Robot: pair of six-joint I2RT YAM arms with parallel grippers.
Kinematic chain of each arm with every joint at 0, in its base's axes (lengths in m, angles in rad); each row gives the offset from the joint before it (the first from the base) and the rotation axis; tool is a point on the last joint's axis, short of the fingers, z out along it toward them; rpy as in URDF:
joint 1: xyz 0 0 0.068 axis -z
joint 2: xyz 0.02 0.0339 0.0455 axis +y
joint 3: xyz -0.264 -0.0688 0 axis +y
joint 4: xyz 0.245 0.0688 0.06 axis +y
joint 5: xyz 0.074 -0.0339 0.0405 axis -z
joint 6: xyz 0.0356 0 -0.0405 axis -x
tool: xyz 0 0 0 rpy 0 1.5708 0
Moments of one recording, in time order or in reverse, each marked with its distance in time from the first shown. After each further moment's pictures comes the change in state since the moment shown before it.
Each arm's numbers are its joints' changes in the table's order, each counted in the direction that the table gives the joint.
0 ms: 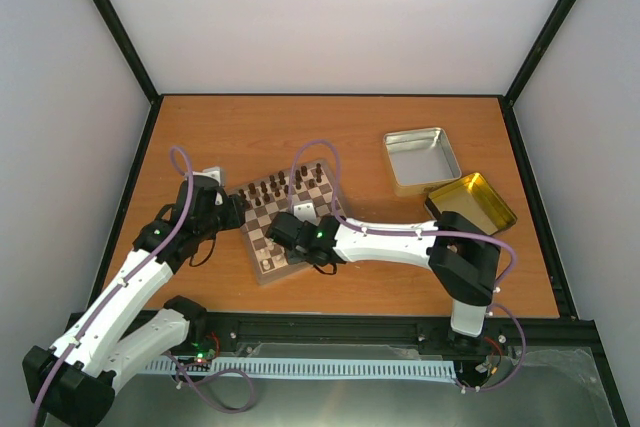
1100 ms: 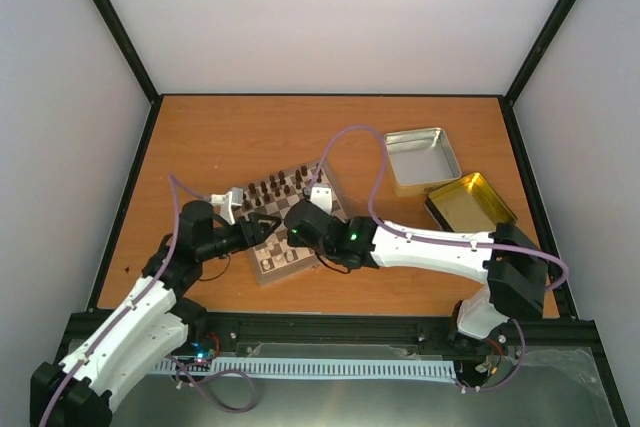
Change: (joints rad) left arm -0.002 -0.150 0.312 -0.408 0.575 0.294; right arm 0.000 -0.236 0.113 -0.214 0.069 -0.126
